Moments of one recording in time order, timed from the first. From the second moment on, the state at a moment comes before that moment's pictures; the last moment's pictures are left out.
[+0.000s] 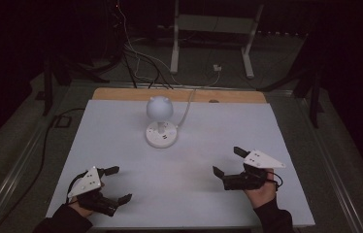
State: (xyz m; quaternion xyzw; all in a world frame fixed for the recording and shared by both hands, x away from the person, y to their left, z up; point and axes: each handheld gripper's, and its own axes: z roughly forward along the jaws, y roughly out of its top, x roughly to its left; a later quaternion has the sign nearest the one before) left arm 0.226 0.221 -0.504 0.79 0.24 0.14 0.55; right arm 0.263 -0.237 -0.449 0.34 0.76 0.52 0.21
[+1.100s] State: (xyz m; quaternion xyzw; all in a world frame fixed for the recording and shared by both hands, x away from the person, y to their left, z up) left arm 0.226 0.221 -0.504 0.79 0.24 0.14 0.56; right arm 0.320 -0.177 -0.435 0.29 0.78 0.51 0.18
